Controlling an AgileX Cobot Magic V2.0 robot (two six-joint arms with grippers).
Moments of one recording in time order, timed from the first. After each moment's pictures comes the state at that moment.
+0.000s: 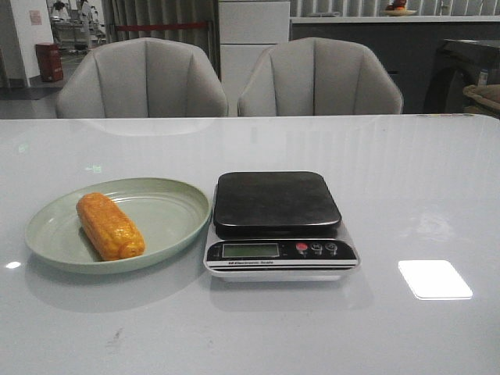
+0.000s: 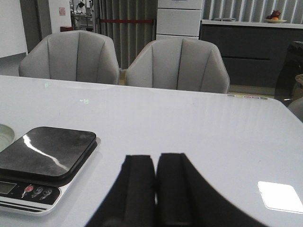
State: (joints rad) left arm -0.01 0.25 -0.31 -0.02 0.35 -0.06; right arm 0.14 -0.01 0.03 -0.02 0.02 0.04
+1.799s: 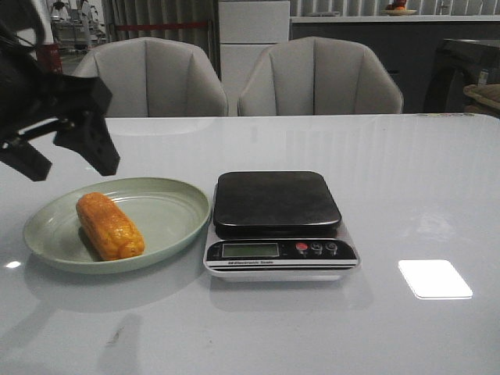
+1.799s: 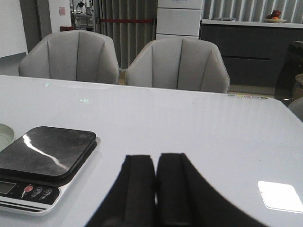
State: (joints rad) left arm -0.37 1.52 -0.91 -0.22 0.42 -0.08; right arm 0.14 -0.01 0.03 -0.02 0.02 0.04
